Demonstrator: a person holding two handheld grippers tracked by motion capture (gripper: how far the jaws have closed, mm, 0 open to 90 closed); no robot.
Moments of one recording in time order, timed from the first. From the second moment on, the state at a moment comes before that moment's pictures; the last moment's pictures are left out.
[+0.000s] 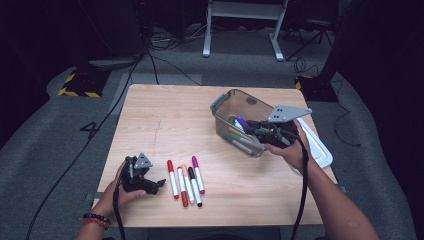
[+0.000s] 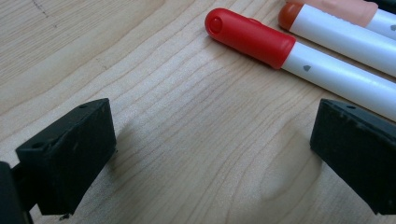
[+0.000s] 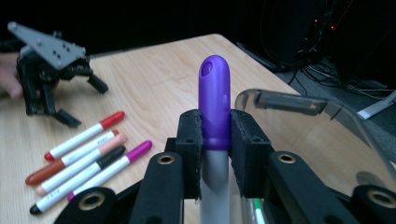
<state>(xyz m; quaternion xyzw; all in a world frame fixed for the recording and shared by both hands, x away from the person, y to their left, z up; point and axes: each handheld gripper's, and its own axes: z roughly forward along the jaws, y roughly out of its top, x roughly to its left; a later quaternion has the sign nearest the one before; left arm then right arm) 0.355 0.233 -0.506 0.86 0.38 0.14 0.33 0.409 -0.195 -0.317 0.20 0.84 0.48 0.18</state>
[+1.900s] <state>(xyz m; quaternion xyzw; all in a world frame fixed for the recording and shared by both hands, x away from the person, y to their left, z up) 0.358 0.232 -0.506 0.86 0.37 0.13 0.33 0.534 -0.157 -0.393 0.26 0.93 0.23 0.10</state>
